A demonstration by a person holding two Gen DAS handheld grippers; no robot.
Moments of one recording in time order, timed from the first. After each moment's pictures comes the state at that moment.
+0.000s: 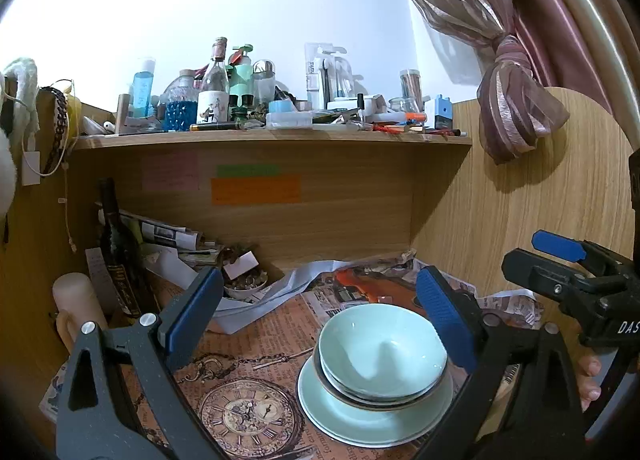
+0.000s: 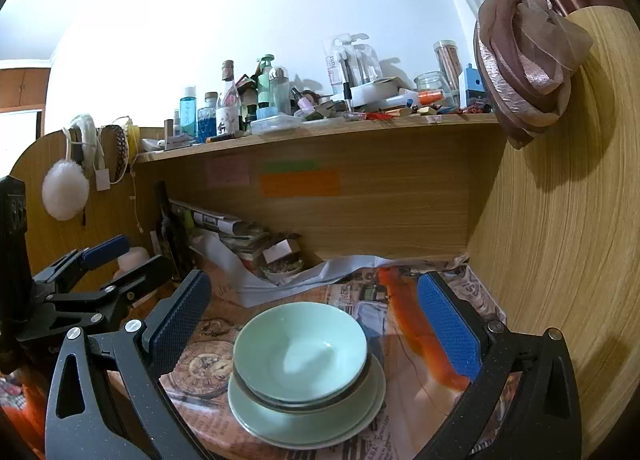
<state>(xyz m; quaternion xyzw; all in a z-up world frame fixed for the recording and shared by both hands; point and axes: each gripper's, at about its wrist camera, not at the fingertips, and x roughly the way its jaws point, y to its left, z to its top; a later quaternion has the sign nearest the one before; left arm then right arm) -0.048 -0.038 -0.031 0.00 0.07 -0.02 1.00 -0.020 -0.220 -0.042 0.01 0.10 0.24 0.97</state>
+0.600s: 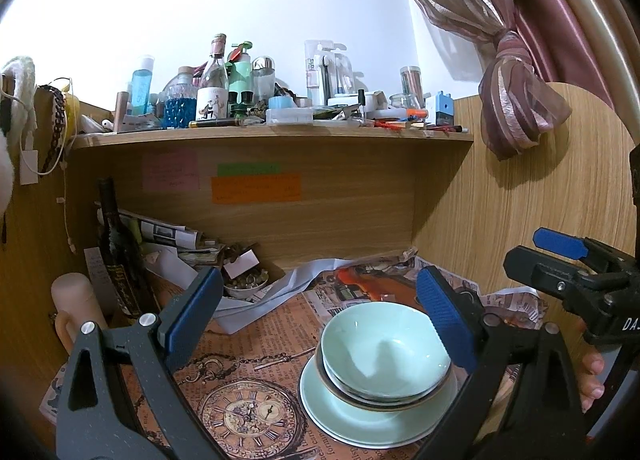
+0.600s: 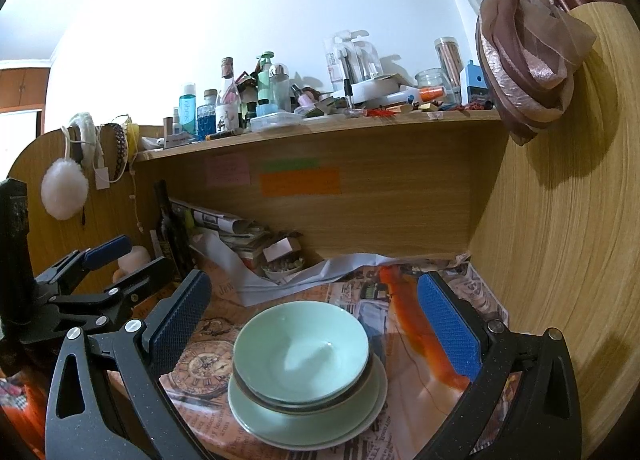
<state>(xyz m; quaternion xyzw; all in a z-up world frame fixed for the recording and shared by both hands) -0.044 -0.038 -0.034 0.00 0.07 -0.02 1.00 -0.018 -0.216 -0.042 0.01 0.10 0.23 0.97</state>
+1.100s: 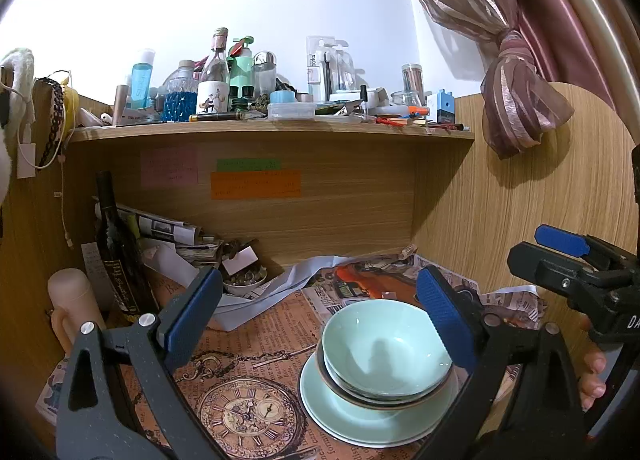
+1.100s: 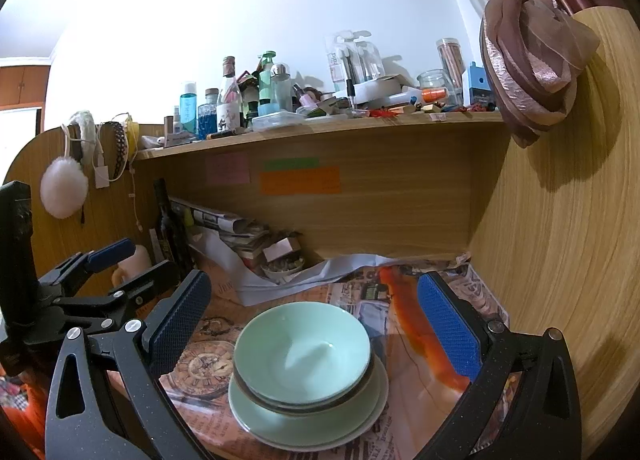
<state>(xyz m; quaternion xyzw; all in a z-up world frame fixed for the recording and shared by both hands) -0.041 -0.037 -0.037 0.00 0.08 -0.01 1.00 -0.016 -0.216 -0.043 0.01 0.10 0.23 0.97</state>
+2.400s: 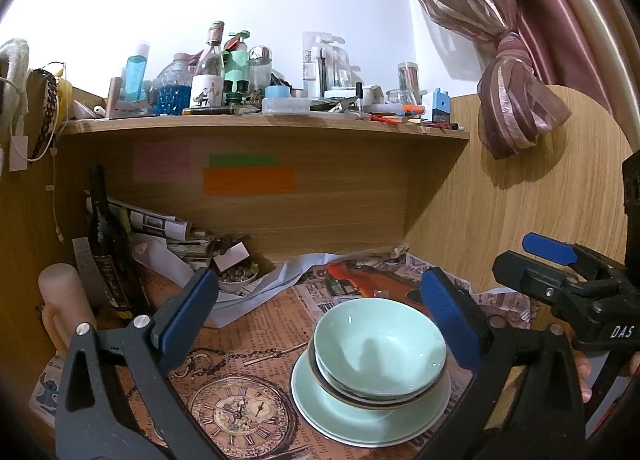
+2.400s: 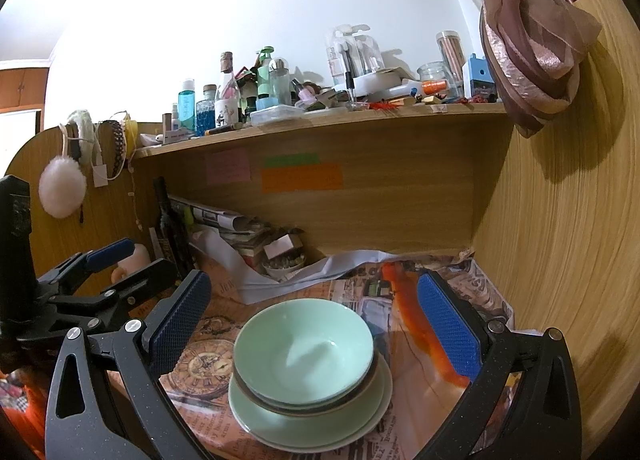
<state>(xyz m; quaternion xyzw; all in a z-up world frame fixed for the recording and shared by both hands) -0.038 -0.044 -0.036 -0.01 0.09 -0.02 1.00 -0.013 -0.209 -0.048 0.01 0.11 0.23 0.97</state>
